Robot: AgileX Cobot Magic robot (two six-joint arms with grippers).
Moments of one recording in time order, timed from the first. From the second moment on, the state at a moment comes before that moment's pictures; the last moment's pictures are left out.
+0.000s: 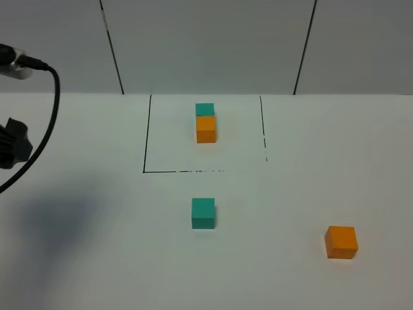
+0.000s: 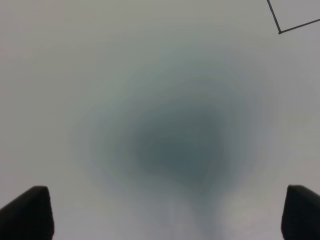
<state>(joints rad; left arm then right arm) -0.08 1.30 -1.14 0.02 0.83 0.20 -0.01 -0.01 -0.50 0.12 1.06 -0.12</state>
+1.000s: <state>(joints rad) -0.08 0.38 -0.64 0.00 1.00 0.00 -0.01 -0.01 -0.50 0.12 1.06 -0.12</state>
